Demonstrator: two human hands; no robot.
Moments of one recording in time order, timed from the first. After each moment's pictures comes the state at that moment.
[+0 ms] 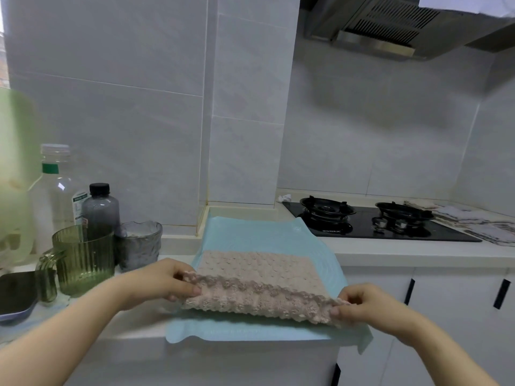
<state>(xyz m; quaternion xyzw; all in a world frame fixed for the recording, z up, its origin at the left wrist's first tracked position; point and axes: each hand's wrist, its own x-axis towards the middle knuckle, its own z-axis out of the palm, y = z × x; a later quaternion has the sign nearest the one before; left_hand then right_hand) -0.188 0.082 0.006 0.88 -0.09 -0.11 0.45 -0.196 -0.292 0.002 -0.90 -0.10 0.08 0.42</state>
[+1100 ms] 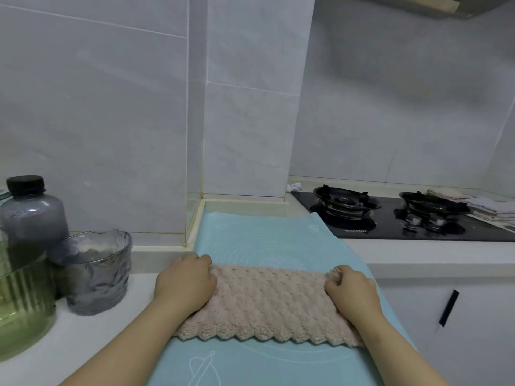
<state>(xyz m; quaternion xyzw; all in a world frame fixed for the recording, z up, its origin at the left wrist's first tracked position) -0.047 0.042 -0.043 0.99 0.04 0.12 0.10 -0.034 -0.231 -0.050 -0.96 0.10 -0.12 0.22</state>
